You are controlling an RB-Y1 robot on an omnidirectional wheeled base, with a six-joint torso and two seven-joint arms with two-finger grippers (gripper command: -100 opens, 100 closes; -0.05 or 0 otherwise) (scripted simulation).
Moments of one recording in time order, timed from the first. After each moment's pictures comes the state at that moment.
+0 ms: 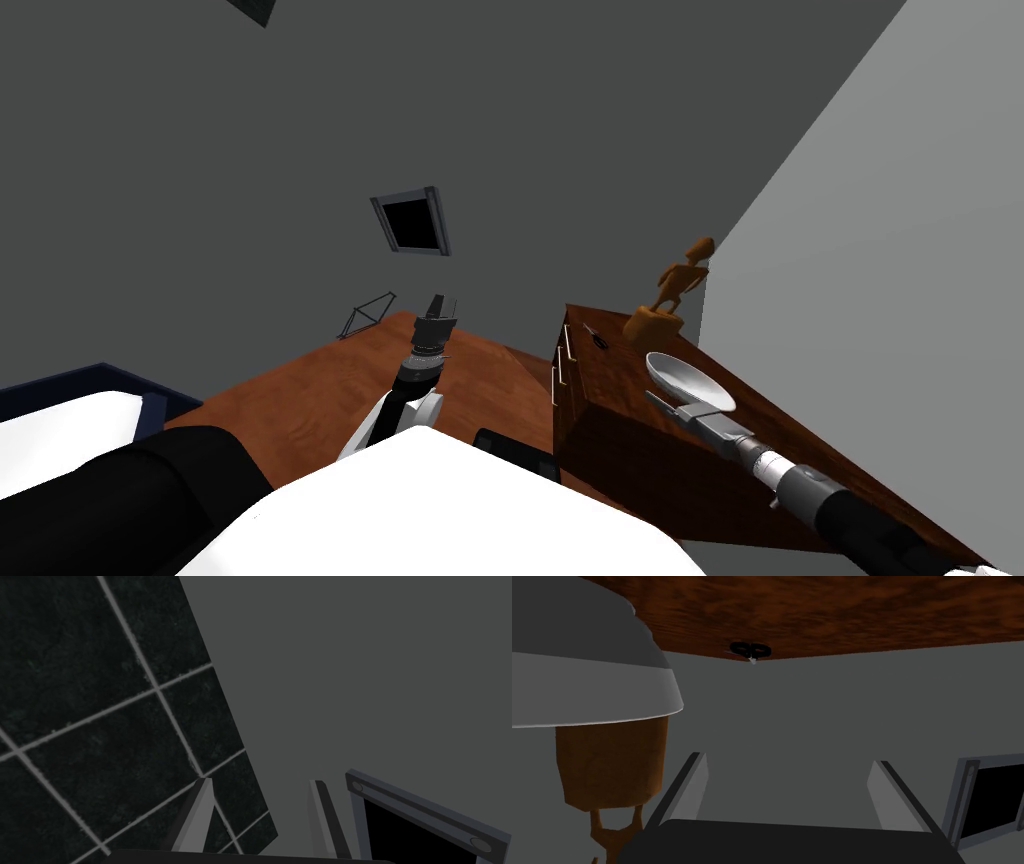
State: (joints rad) left arm 0.54 0.04 -0.03 -2.33 -0.11 -0.63 0.06; right arm 0.56 -1.11 -0.10 -1.63 0.40 -0.46 0.27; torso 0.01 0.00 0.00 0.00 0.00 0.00
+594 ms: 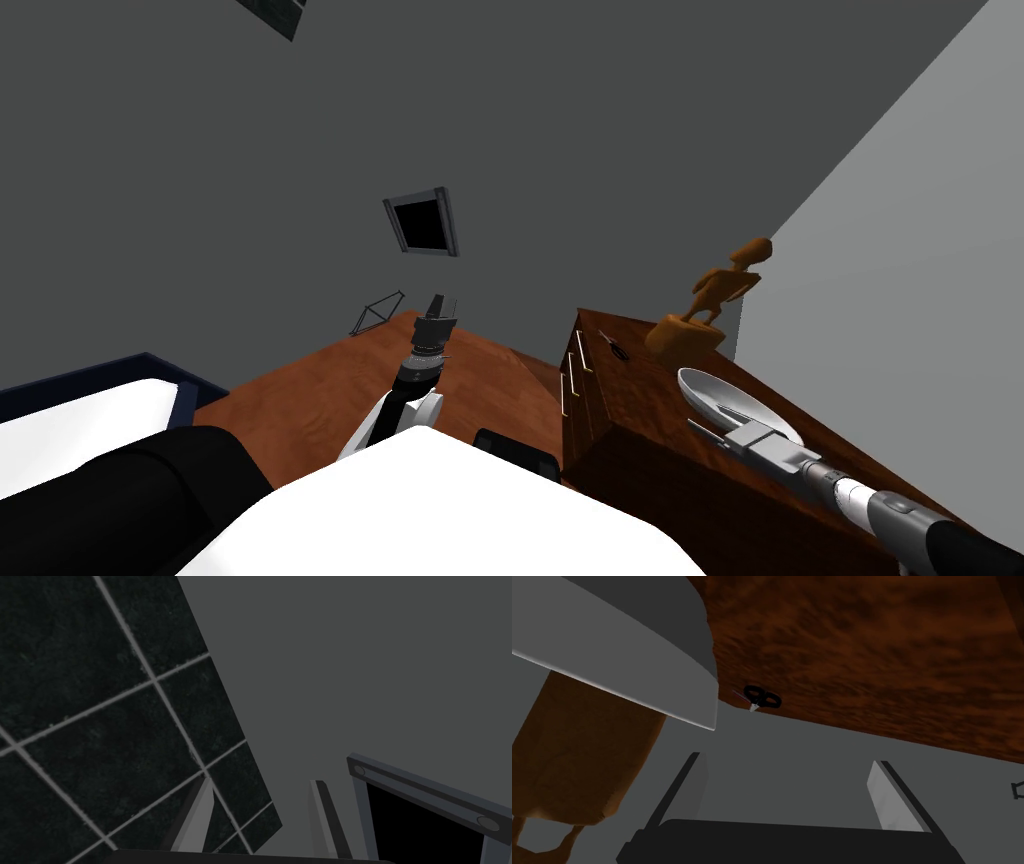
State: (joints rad) left arm 0.54 0.04 -0.03 -2.33 -0.11 -0.63 0.06; right arm 0.62 -1.31 -0.11 -1.47 0.50 -0.48 0.36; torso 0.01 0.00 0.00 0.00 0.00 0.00
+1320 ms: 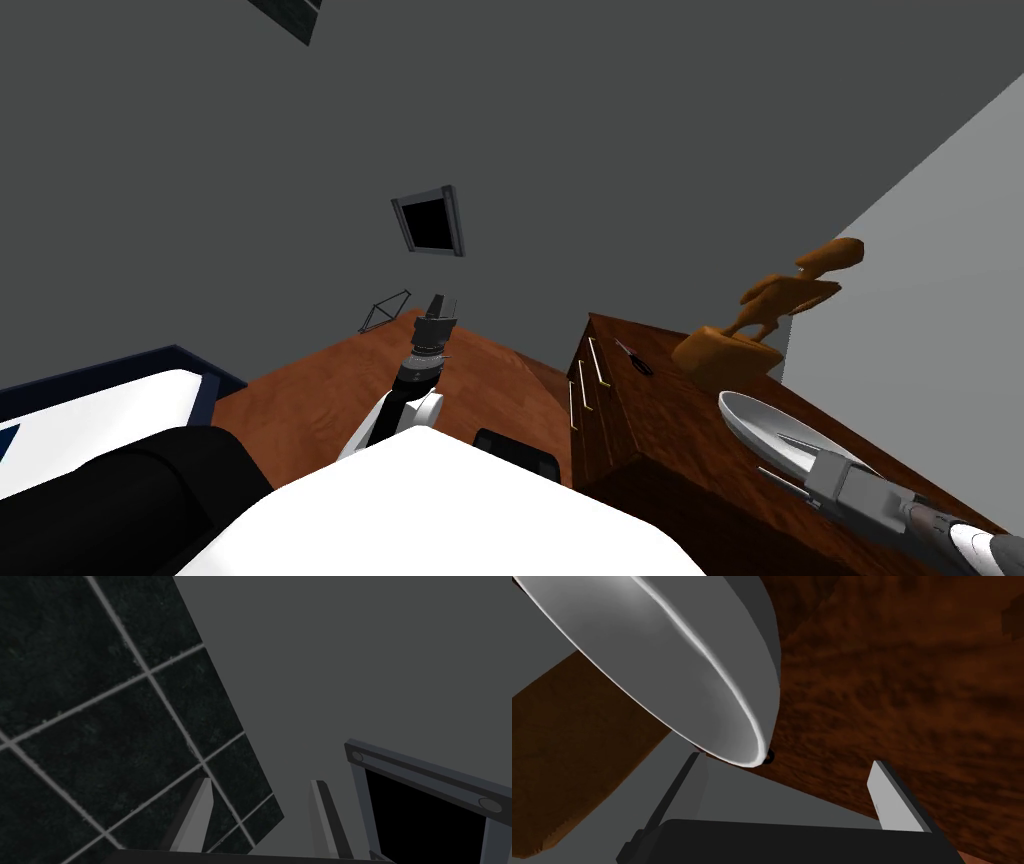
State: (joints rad) left arm 0.54 0.04 -0.03 -2.33 -0.11 -0.63 0.06; right arm 0.68 -1.50 -0.06 -1.31 0.60 -0.50 0.42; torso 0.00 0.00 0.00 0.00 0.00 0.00
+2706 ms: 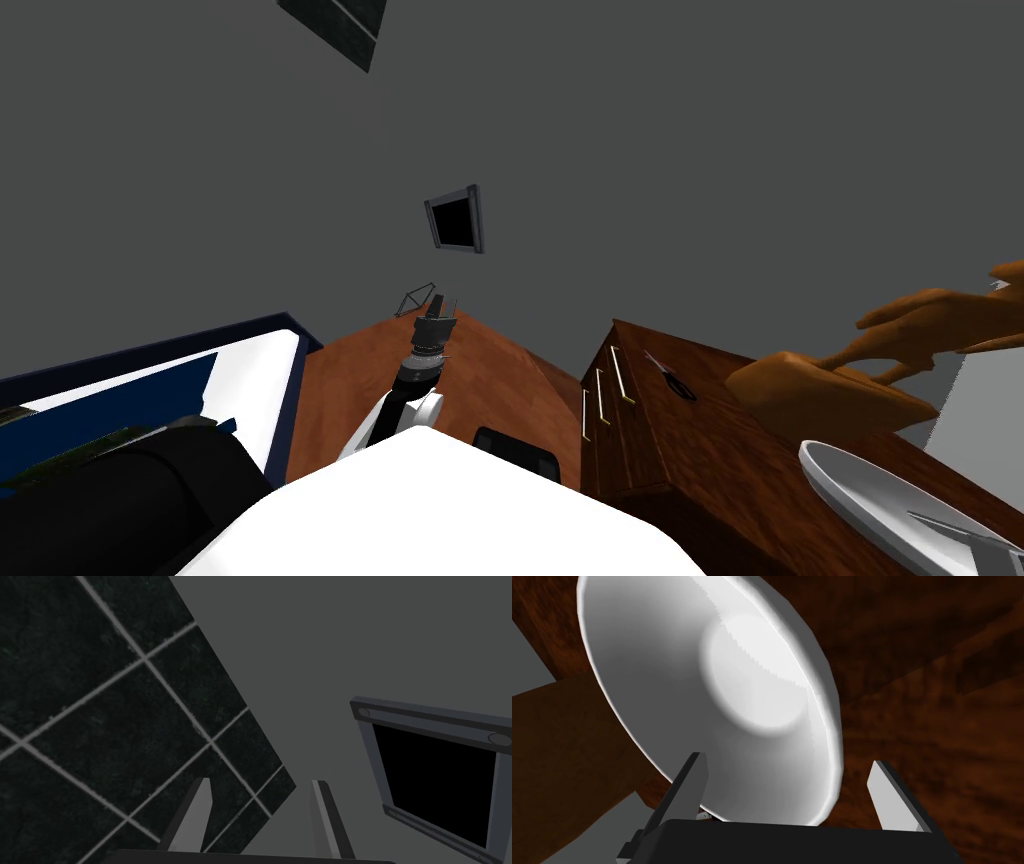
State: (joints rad) left arm 0.54 0.04 -0.03 -2.33 -0.11 -0.63 0.06; right arm 0.64 -1.53 -0.02 -1.10 0.92 -0.59 0.32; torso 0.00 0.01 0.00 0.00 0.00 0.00
